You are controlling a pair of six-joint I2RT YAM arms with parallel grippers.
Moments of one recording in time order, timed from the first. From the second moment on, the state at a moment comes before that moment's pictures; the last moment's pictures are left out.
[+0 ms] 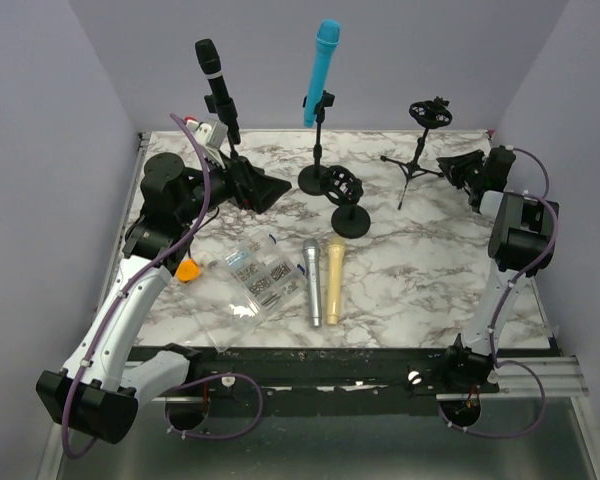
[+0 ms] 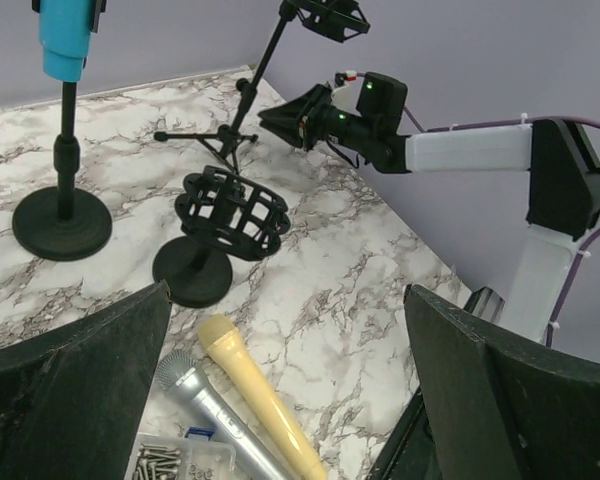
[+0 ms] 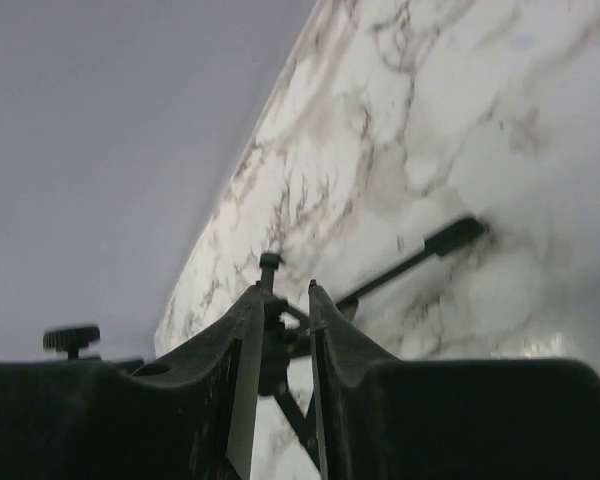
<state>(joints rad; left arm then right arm) -0.31 1.06 1.14 -0.09 0.59 -0.47 -0.27 2.12 1.26 0.47 -0.44 0.98</state>
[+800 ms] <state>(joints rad) -0.30 1.07 1.14 -0.08 0.60 -0.49 -0.26 2.43 1.67 0.30 -0.44 0.97</state>
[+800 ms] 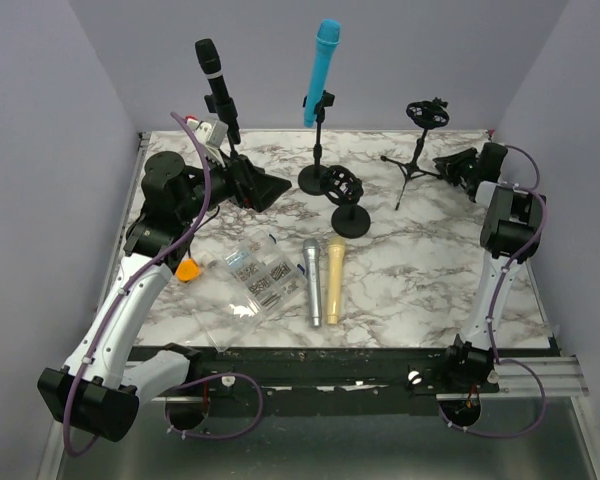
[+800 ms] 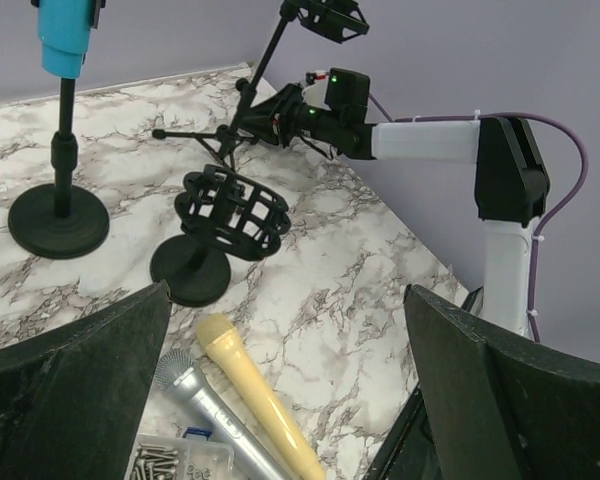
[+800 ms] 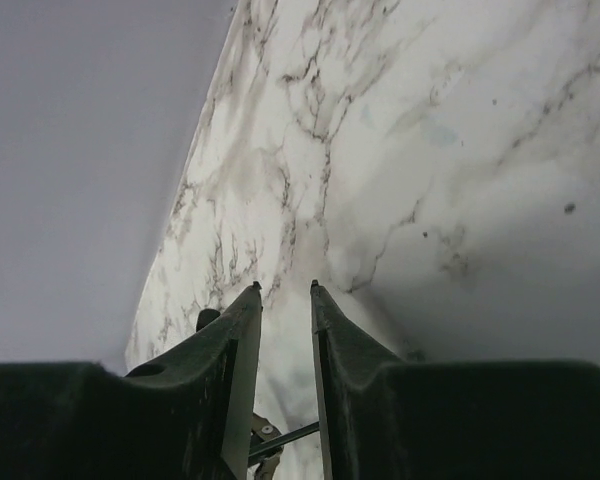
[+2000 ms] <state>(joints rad) -0.30 1.08 1.12 -0.03 0.64 -0.54 -0.20 1.88 0.99 0.22 -0.30 0.54</state>
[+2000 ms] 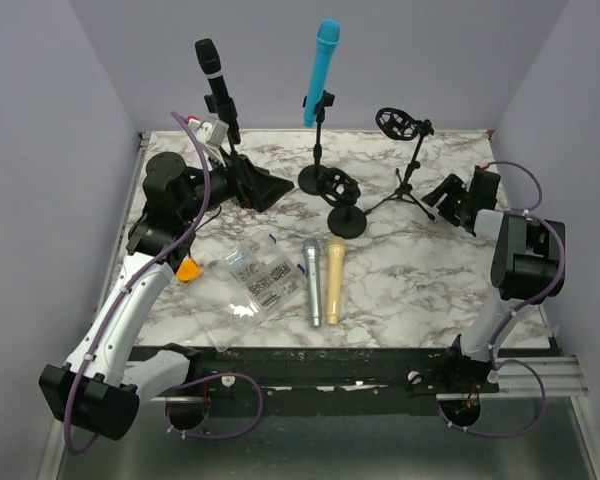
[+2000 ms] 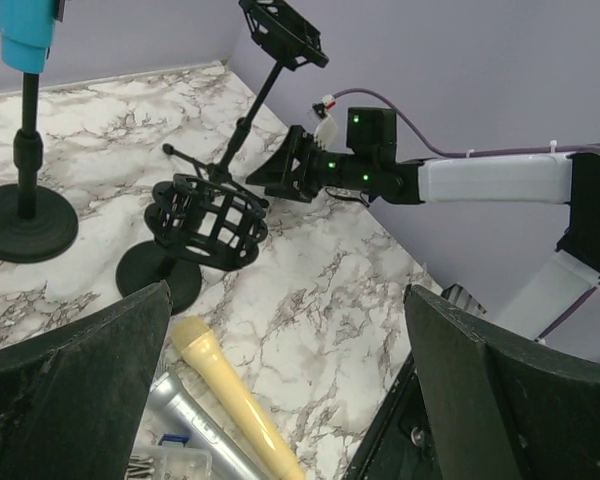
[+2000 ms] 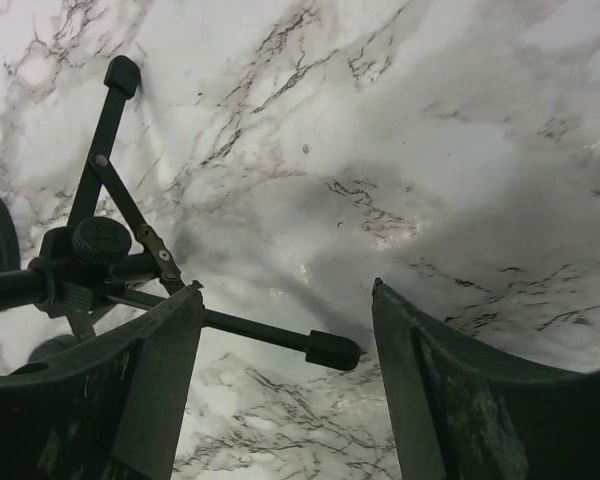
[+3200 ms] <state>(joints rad) -0.30 1.10 1.10 0.04 0.69 -0.59 -0.10 1.88 1.01 0.23 -0.33 0.17</state>
